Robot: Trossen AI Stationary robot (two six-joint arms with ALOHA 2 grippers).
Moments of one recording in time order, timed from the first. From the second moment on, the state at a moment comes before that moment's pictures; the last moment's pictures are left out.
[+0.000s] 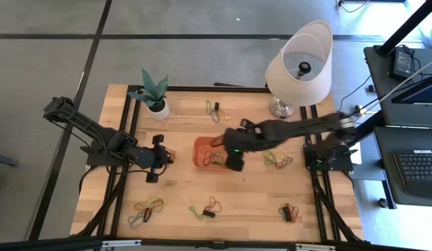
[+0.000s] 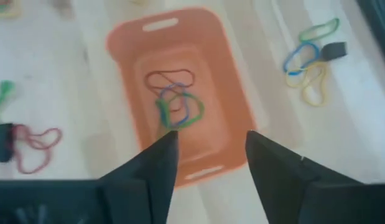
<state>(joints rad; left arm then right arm) -0.46 0.93 0.68 -0.60 -0.36 -0.30 0.19 1.70 1.61 -0.99 0.31 0.44</state>
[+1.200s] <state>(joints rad) -0.29 1.24 0.68 -0.99 -0.24 -0.70 0.31 0.76 0.40 -0.17 0.29 0.57</state>
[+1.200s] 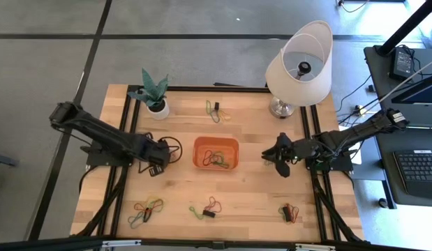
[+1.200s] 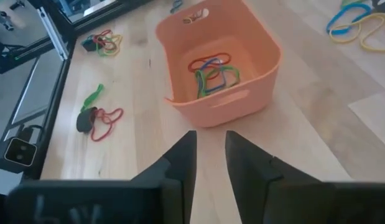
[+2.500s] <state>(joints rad) -0.29 1.25 0.86 -1.07 -0.08 -0.67 0.31 0.76 0.40 -0.18 0.29 0.51</state>
